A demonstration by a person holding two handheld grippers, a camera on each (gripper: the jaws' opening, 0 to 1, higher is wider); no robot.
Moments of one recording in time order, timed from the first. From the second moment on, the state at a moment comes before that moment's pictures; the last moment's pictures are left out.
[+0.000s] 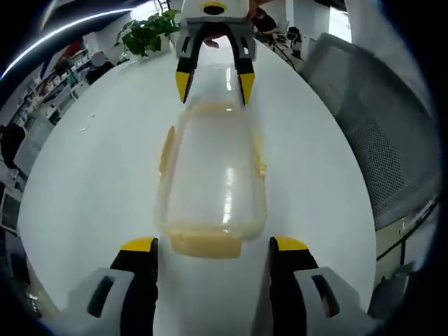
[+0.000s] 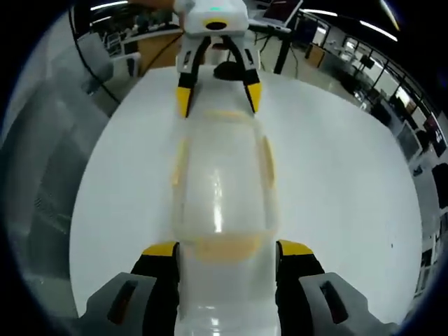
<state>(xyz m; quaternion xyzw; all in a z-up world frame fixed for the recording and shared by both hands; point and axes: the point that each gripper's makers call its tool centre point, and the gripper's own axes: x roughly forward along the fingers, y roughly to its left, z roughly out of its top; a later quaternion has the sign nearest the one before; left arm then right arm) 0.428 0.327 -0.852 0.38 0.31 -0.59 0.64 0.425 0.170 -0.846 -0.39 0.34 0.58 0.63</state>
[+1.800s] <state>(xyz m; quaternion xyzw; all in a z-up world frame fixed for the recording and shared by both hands) 0.425 0.325 -0.854 0.38 0.32 -0.60 0.62 0.424 0.166 -0.862 -0.42 0.40 0.58 0.57</state>
